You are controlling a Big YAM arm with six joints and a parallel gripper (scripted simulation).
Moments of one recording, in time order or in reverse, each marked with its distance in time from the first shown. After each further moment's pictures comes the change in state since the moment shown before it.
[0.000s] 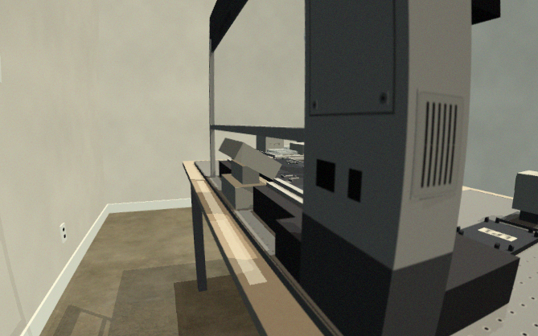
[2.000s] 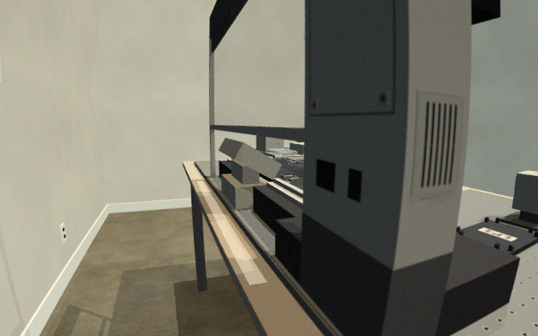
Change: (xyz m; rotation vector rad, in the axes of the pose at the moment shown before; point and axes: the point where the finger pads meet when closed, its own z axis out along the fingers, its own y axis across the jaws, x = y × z) arm -0.001 0.000 0.028 -0.001 -0.001 -0.003
